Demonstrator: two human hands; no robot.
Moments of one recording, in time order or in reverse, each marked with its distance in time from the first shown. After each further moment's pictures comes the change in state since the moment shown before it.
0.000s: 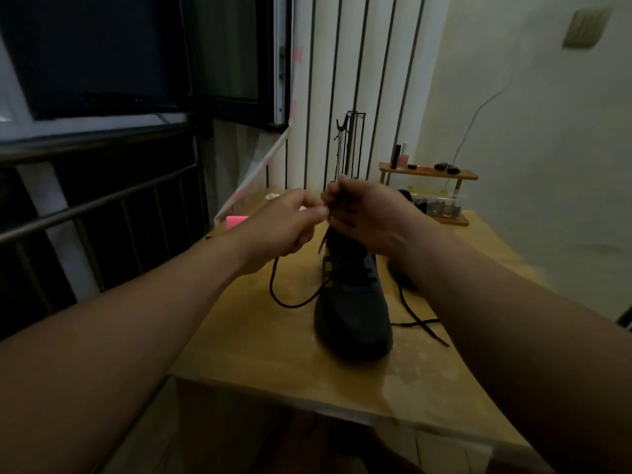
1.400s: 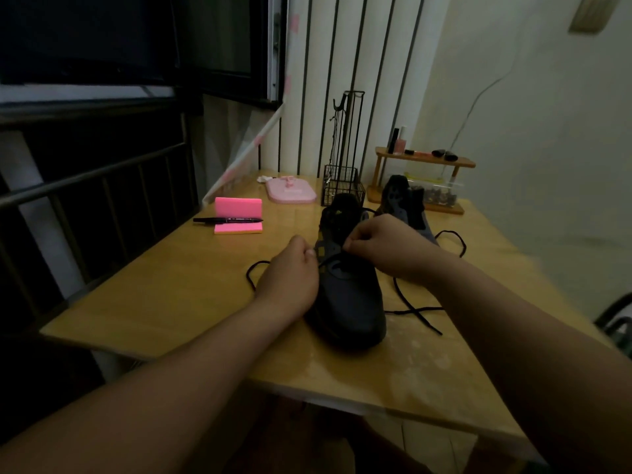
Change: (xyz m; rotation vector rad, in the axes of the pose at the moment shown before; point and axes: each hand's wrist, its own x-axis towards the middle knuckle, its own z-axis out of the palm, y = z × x) left_hand -0.014 -0.078 0.082 0.336 0.351 -0.158; right_hand -0.024 0.039 -0.040 -1.140 0.043 -0.074
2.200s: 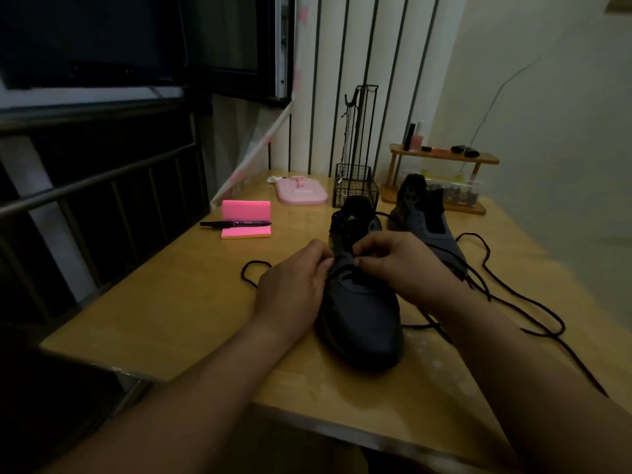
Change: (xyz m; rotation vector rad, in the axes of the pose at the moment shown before) left_hand 0.005 -0.024 0.005 0.146 0.194 0.427; right_hand 0.008 0.027 0.026 0.251 0.114 -0.037
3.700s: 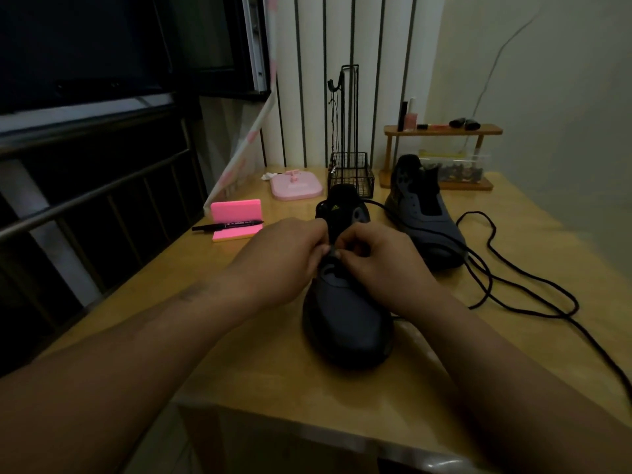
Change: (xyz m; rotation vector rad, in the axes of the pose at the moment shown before) left_hand 0.050 0.023 -0.034 0.257 -0.397 0.183; right_hand -0.010 0.014 0.014 -0.089 0.166 -0.235
